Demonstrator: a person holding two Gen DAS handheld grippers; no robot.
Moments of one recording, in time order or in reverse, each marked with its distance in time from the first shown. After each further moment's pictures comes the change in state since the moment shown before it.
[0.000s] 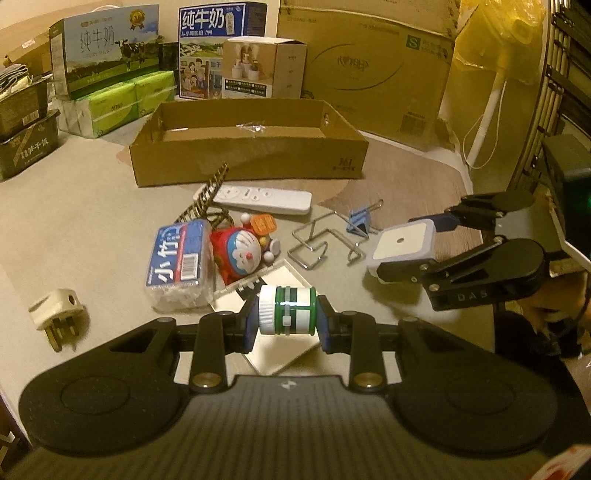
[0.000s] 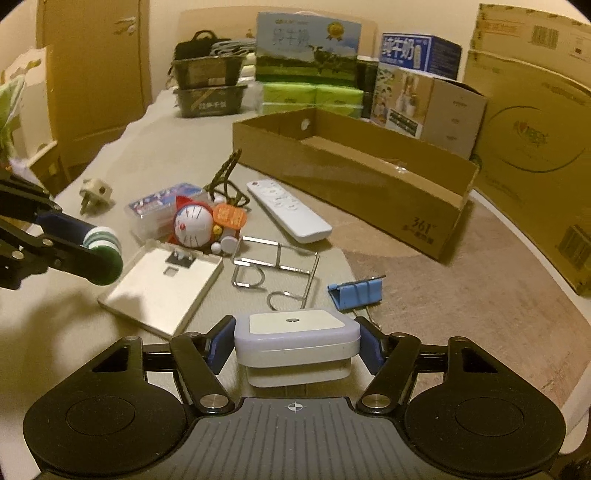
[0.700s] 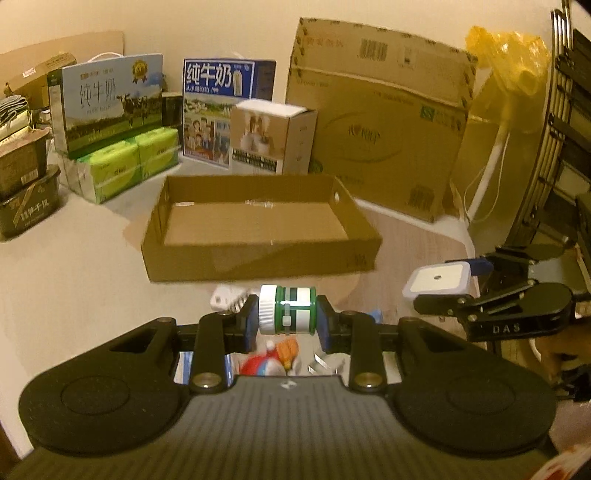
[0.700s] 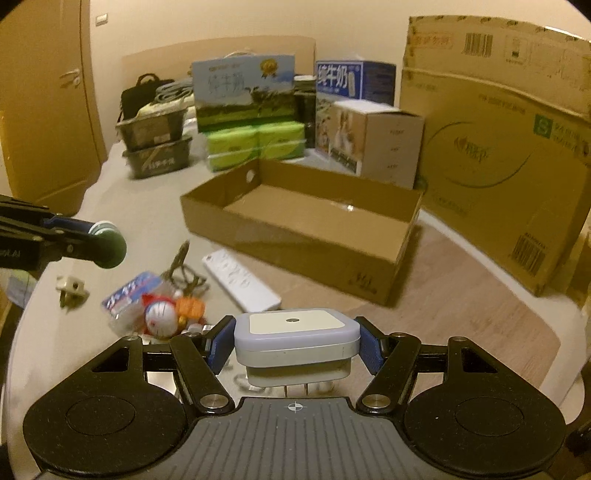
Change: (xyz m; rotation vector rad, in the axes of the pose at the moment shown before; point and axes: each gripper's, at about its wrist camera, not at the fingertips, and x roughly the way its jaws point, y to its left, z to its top) left arm -0.008 0.030 0.098 -0.012 -0.118 -0.021; right arm -0.034 -0.034 0.065 0.157 -0.070 -0.100
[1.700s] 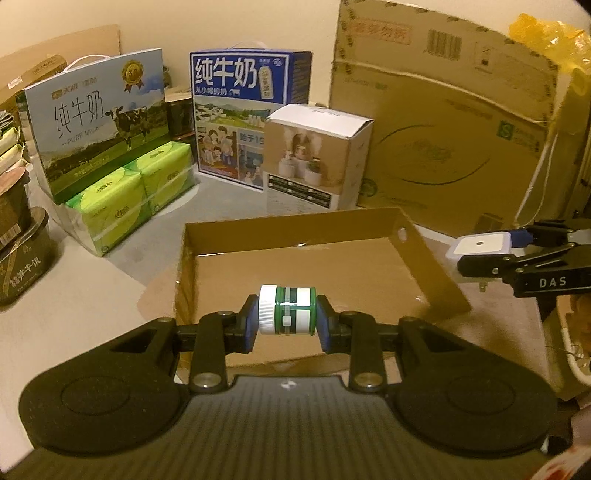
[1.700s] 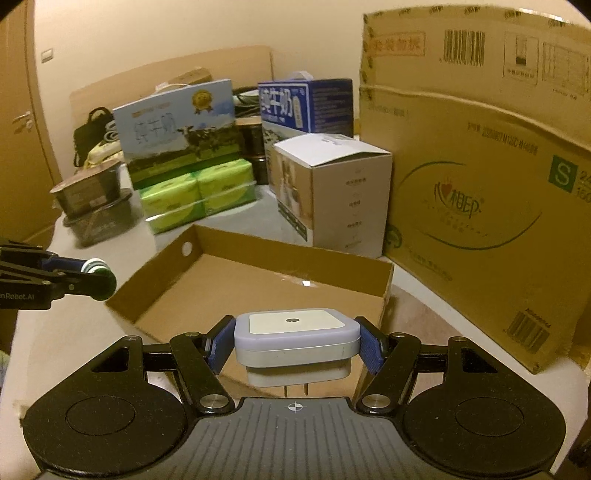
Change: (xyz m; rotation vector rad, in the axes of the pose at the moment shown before) left arm 0.119 0.067 0.111 0.049 0.085 0.059; right arm 0.092 -0.076 0.117 0.126 0.004 -0.044
